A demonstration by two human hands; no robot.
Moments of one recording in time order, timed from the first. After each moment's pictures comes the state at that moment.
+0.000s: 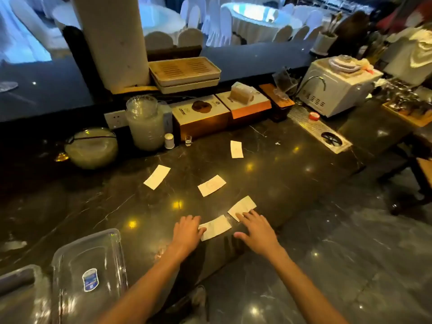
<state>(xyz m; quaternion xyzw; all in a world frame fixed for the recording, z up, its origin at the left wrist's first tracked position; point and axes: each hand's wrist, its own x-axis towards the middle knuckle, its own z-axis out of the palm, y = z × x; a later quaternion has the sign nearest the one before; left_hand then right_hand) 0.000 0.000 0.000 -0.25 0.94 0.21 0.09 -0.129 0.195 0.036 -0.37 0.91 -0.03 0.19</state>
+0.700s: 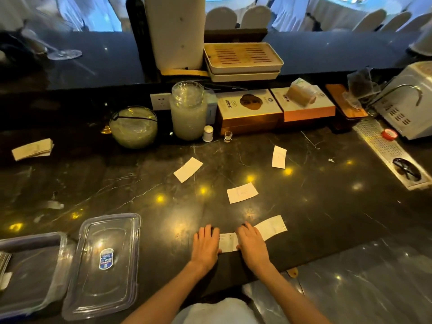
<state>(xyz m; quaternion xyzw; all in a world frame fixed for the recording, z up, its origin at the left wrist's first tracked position) -0.009 0.020 -0.060 -0.33 0.92 0.21 0.09 -0.143 0.125 -0.043 -0.49 0.85 0.00 0.19</state>
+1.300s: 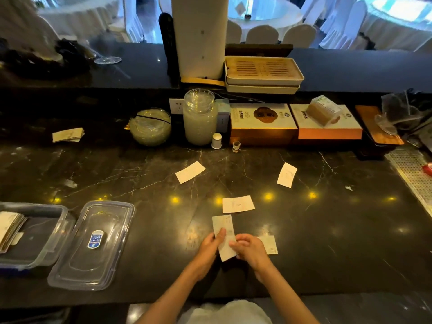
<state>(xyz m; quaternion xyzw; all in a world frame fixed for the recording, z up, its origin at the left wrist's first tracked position) -0.083 0.069 -0.012 -0.43 0.36 0.81 -0.19 -0.216 0.141 -0.022 -0.14 0.69 -0.45 0.55</state>
